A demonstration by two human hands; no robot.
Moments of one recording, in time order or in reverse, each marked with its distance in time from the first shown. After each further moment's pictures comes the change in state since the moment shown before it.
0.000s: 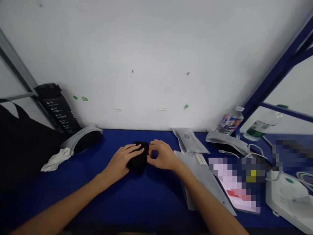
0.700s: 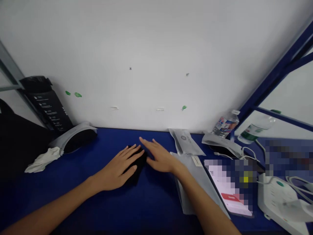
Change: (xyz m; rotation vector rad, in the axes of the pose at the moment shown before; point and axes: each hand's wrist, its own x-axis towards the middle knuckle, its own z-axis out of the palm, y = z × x) left_hand -0.002 0.015 -0.001 -0.134 -0.024 0.091; right_hand -0.004 0.015 -0.010 -0.006 -0.262 0.009
